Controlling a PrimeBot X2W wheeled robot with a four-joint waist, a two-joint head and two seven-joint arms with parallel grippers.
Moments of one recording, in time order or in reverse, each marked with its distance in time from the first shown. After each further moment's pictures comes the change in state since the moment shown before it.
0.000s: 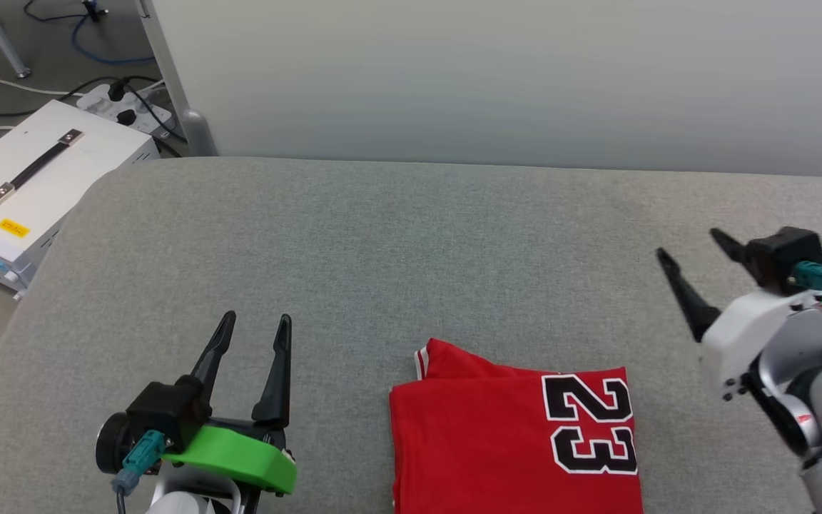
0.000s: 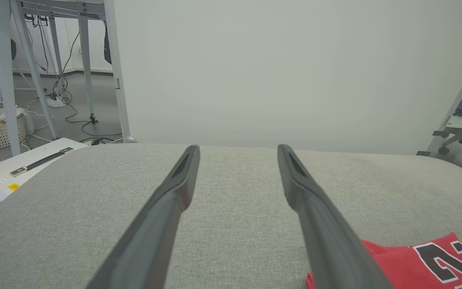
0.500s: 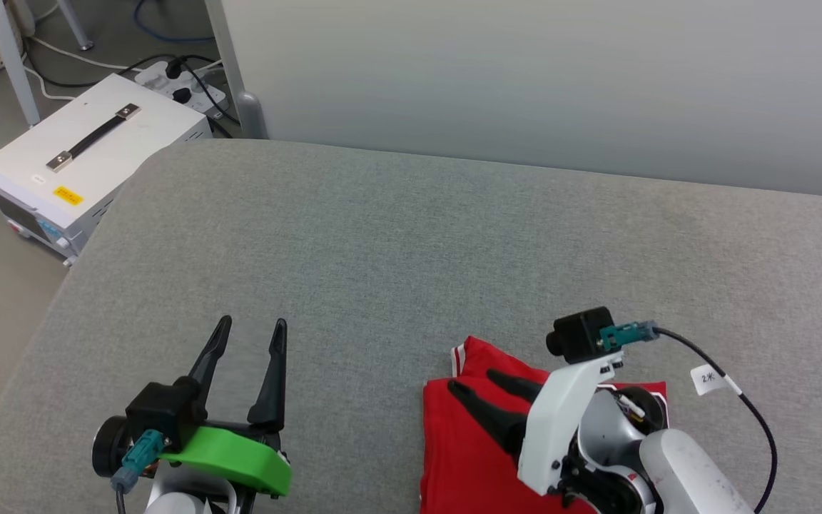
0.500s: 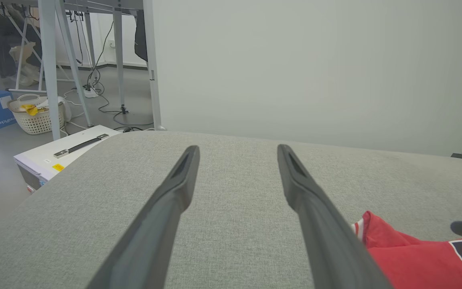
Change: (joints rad) left arm -0.009 0.011 0.002 0.031 0.000 0.000 0.000; right arm 0.082 0.286 0.216 0.086 0.410 0.000 0.235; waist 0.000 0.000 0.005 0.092
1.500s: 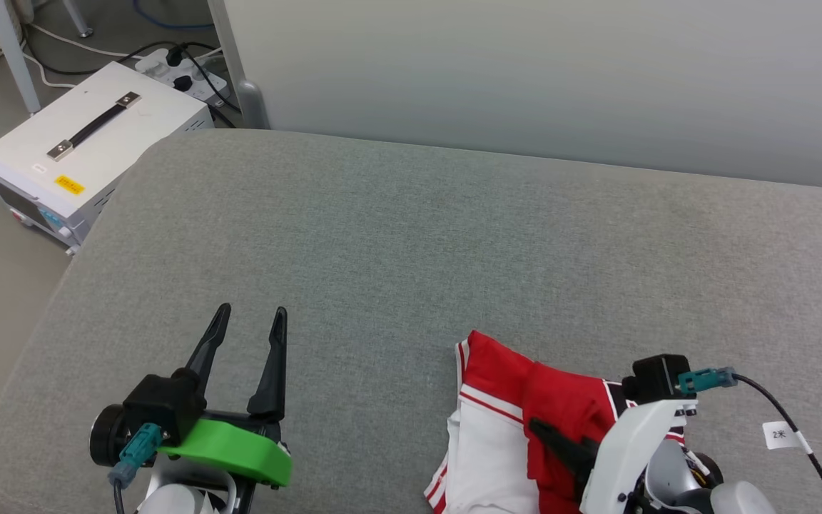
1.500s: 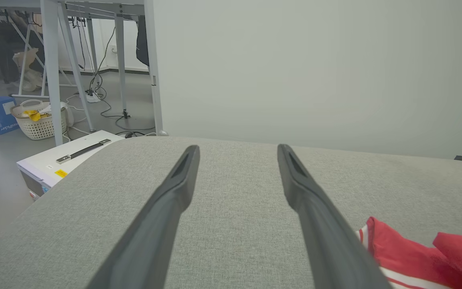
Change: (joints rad) left arm -0.008 -0.001 0.002 -0.028 0.010 0.000 0.000; right arm 0.180 -0.003 -0.217 -0.101 0.023 0.000 0.113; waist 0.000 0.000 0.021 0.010
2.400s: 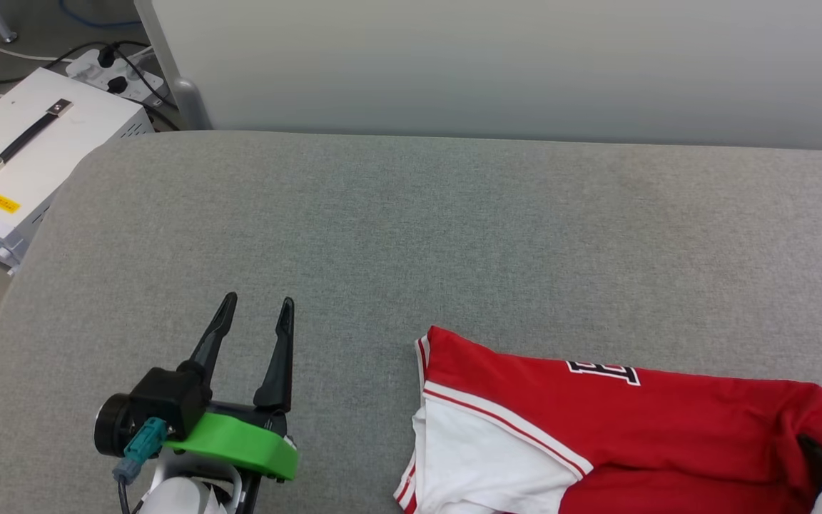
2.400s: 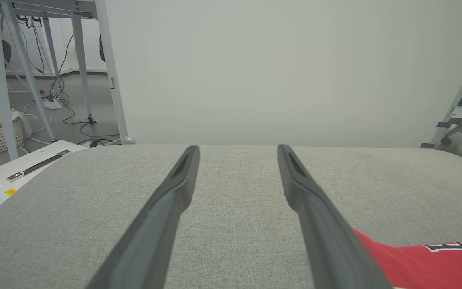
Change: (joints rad) left arm -0.014 -0.005 -0.011 -0.021 0.013 0.000 0.000; right arm 0.083 -0.260 -0.414 0.107 -0.137 0.000 -0.085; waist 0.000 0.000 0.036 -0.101
